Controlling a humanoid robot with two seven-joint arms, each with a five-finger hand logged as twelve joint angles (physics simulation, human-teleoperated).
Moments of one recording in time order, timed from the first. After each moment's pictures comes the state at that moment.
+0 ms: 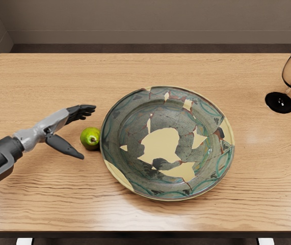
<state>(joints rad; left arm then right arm) -0.89 0.77 0.17 -1.31 0.56 0.17 -0.61 0.11 0.00 -0.07 0.27 -0.11 0.02 0.06</state>
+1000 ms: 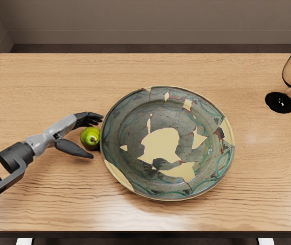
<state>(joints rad) -0.86 0.69 0.17 -1.26 0.56 0.23 -0.61 0.11 0.00 -0.07 0.27 -0.11 0.02 0.06</state>
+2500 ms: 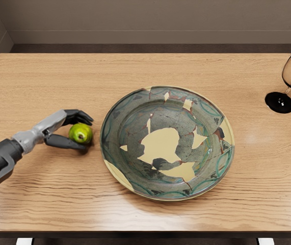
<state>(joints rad) -0.86 0.77 0.15 -1.30 0.59 0.22 -0.61 0.11 0.00 -0.07 0.27 -0.11 0.02 0.06</state>
